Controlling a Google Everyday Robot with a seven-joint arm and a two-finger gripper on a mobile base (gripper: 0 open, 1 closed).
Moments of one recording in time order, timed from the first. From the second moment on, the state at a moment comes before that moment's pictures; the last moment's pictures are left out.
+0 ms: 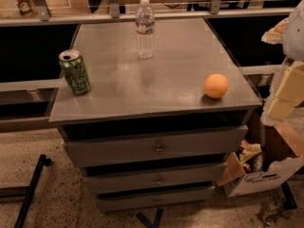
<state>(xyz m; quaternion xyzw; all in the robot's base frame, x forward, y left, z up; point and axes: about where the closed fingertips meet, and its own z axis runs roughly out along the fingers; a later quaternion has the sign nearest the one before) 0.438 -0.214 0.985 -0.60 0.78 -0.04 0.17</state>
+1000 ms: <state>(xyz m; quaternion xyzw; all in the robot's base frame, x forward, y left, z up) 0.498 -0.215 0.964 -0.60 0.78 -0.05 0.20</state>
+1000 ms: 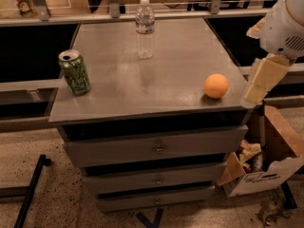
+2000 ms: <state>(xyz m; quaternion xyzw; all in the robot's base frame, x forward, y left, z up) 0.567 -0.204 0.896 -0.57 0.78 0.01 0.25</state>
